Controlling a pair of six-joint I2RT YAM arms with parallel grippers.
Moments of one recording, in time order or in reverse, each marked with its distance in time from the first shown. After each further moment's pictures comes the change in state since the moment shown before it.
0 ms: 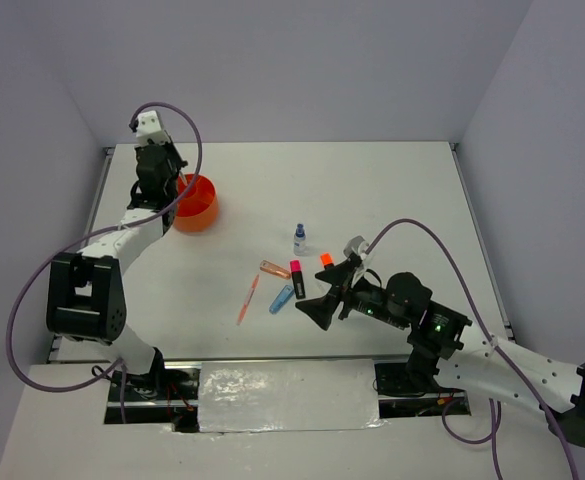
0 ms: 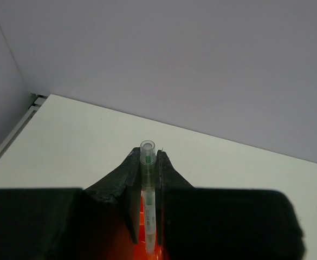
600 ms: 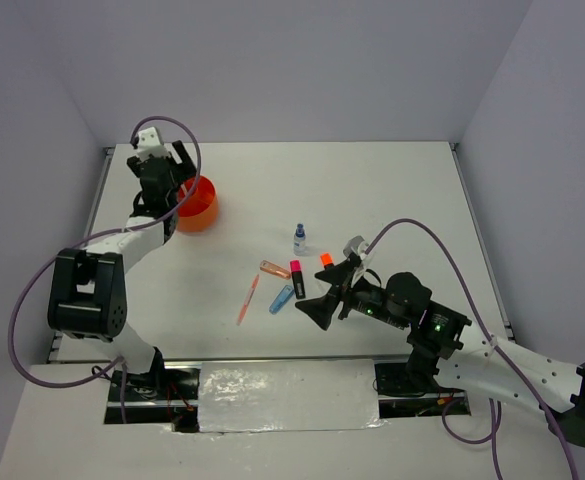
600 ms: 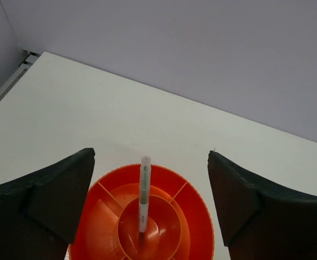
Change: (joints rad) left arm 0.019 0.035 -0.102 0.035 0.013 -0.079; right arm 0.000 0.008 0.000 0.000 -0.002 -0.003
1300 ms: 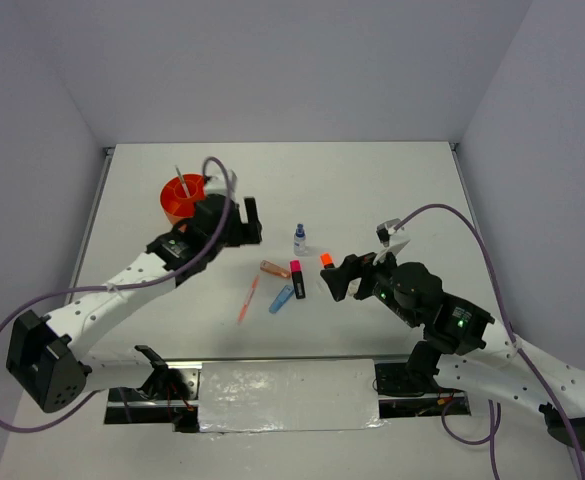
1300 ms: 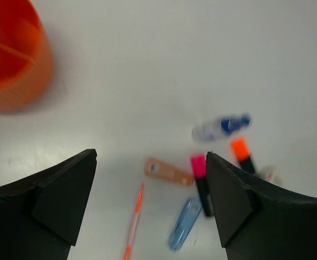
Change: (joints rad) left arm -0.511 -0.409 0.049 -0.835 -0.007 -0.267; right arm -0.024 -0.018 0.175 -0.361 0.409 0.184
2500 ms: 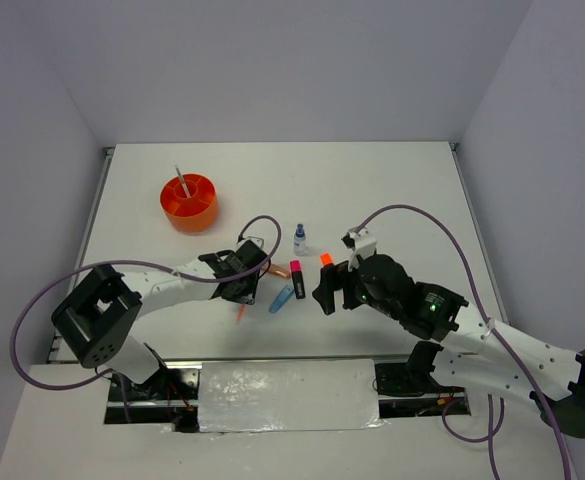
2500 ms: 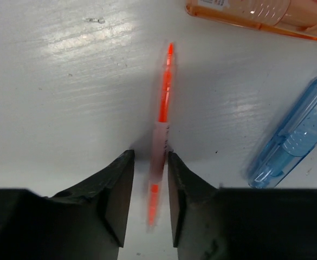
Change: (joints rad) left arm -0.174 0.320 -0.228 -0.156 0.111 -0.044; right arm -0.011 0.198 0.066 -0.183 -0.120 -0.007
